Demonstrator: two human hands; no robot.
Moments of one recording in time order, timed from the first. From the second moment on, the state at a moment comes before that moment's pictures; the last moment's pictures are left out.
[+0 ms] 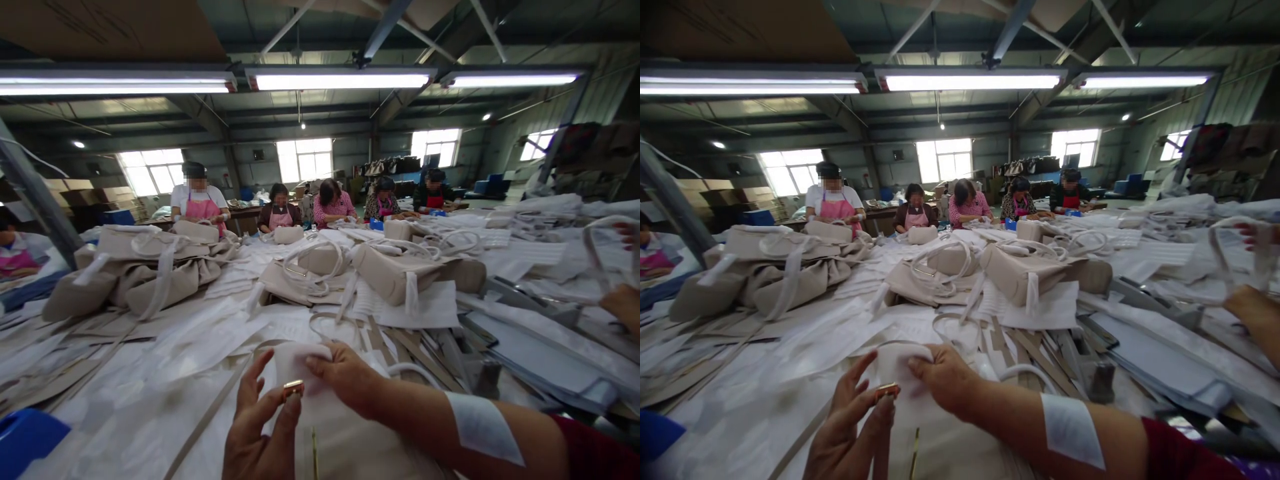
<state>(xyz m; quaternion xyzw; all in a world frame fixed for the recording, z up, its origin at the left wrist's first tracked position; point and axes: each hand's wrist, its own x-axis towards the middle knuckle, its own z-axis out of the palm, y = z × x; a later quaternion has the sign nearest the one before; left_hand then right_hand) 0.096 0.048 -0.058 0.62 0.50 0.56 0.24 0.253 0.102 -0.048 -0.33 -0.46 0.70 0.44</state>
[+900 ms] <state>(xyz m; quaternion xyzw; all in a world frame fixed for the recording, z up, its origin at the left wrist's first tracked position) 0.090 0.043 -0.067 0.51 0.47 0.58 0.42 0.245 0.065 -0.051 -0.37 -0.44 0.68 0.45</state>
